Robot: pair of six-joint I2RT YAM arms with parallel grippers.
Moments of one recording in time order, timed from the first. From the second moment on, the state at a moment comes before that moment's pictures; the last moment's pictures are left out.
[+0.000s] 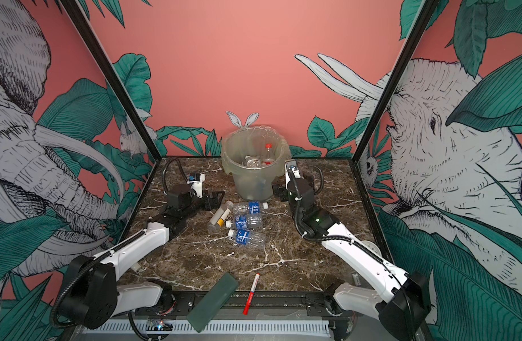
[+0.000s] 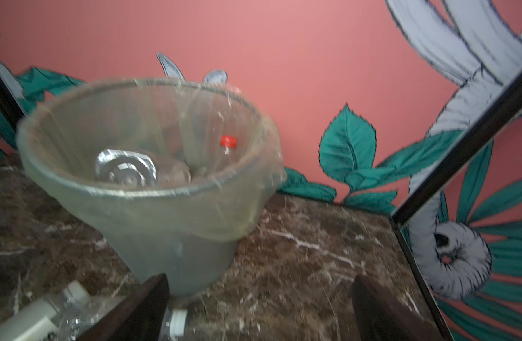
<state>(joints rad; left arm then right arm) -0.36 1.23 0.70 0.12 0.18 -0.30 0.67 1.12 0.94 -0.07 0.55 0.01</state>
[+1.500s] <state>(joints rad) -0.42 1.42 0.82 -0.28 0.11 -0.19 0.61 1.04 0.63 0.13 0.46 0.17</state>
